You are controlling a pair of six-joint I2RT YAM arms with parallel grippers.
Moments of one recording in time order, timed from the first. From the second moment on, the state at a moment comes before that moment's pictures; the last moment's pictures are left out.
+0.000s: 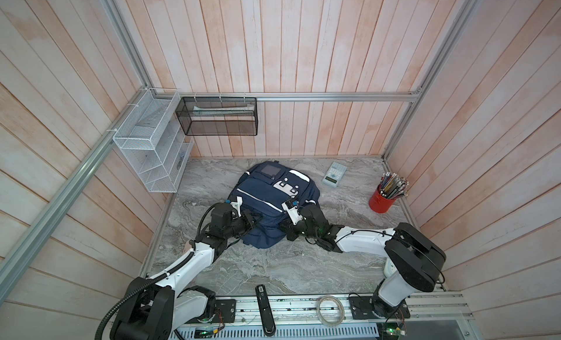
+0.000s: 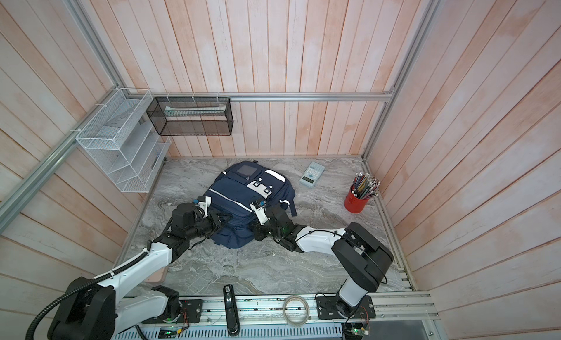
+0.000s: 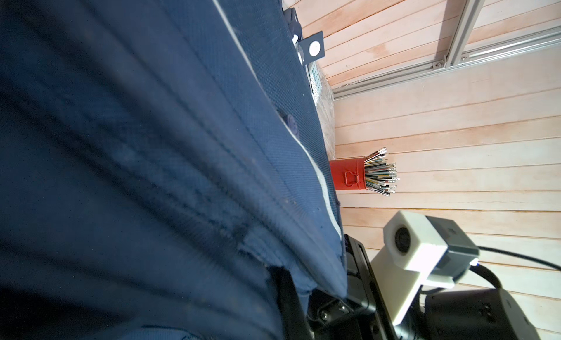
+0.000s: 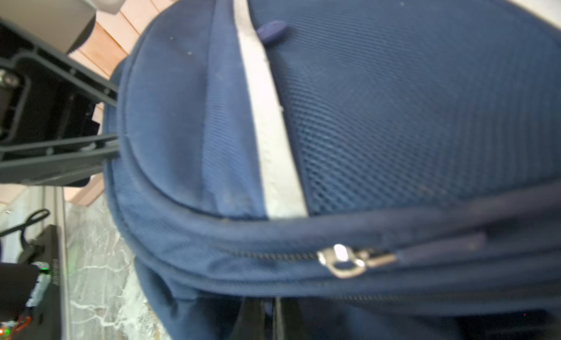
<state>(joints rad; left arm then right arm) -0.32 1.15 0.50 0.17 0.51 -0.97 0.86 1.63 0.76 0.35 -0.19 0.31</state>
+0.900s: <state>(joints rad) -0.26 1.02 0.49 0.03 0.58 -0.89 0.57 1.42 0.64 0.18 0.00 0.39</state>
